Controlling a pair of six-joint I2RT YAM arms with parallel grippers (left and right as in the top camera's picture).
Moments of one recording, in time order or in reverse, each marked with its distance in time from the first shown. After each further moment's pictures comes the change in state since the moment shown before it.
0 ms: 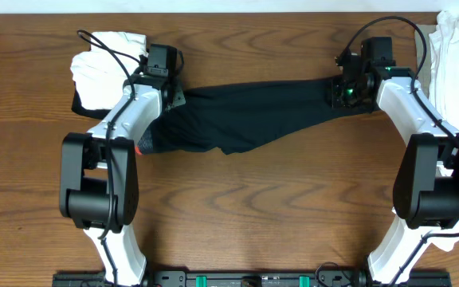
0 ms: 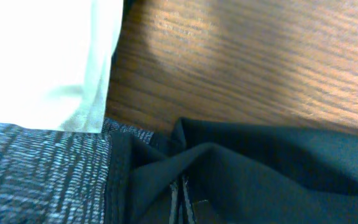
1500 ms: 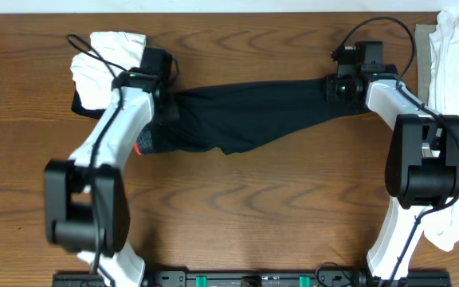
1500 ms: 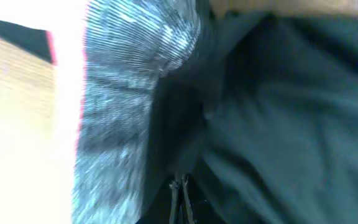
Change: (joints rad) left arm 0.001 -0.195 -0.003 -0.372 0.015 -0.049; right arm 0.000 0.158 -0.004 0.320 0.025 -0.023
